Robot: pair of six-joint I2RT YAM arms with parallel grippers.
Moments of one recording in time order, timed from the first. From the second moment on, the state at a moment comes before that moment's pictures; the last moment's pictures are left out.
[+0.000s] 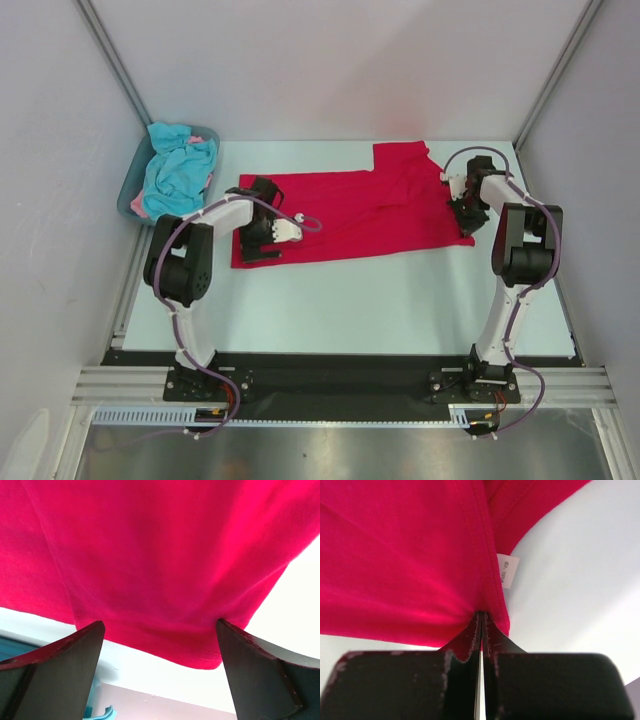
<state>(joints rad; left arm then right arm) -0.31 1.94 1.33 -0.78 -0.10 1.10 -0.08 2.07 1.53 -0.77 -0.02 -0.46</state>
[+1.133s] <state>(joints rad) -0.22 1.82 1.24 -0.41 -0.17 1.10 -0.12 2.05 1.49 -0.73 -0.04 -0.48</state>
